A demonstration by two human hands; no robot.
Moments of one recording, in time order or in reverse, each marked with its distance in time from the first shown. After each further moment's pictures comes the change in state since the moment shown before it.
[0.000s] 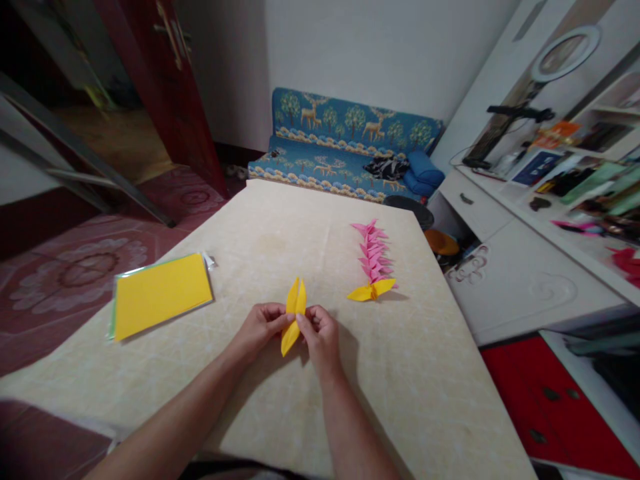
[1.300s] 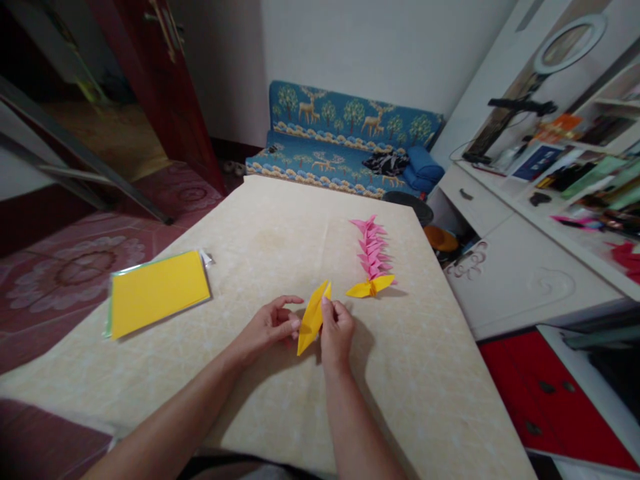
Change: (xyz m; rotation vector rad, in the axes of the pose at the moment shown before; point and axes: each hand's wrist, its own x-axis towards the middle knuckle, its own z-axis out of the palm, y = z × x) left_hand -0.003 0.002 0.005 0.002 -0.182 -0.006; right_hand 0.009 0.001 -0.011 -0.056 0.378 -0.075
